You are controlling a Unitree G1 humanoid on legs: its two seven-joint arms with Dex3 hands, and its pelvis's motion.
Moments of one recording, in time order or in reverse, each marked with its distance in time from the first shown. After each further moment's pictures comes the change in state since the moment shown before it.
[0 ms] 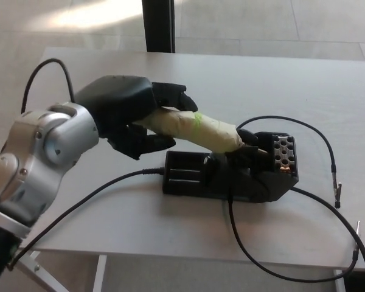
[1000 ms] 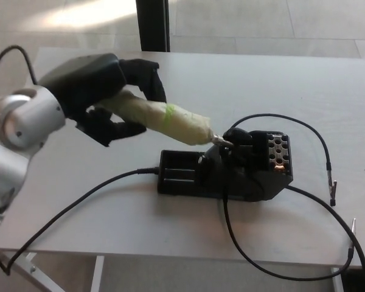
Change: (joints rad) left_arm -0.054 0.113 0.129 -0.007 -0.060 0.000 -0.085; right_arm -0.015 -0.011 0.041 0.000 0.000 0.002 -0.007
